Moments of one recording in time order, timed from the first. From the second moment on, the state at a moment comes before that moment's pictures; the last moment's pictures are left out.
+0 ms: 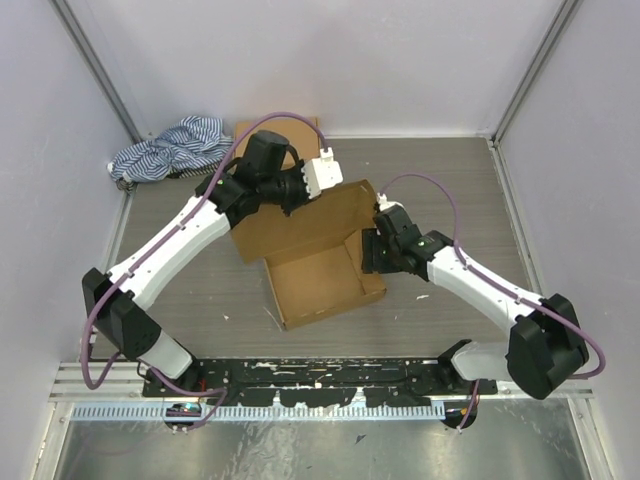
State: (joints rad) left arm -0.68 1.57 1.60 -0.64 0.30 0.65; right arm 0.57 1.28 0.87 -0.55 0.08 0.45
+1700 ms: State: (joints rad) left arm -0.69 1.52 1.71 -0.76 0.34 0.55; right arm 0.60 1.10 0.66 -0.38 0.11 0.44
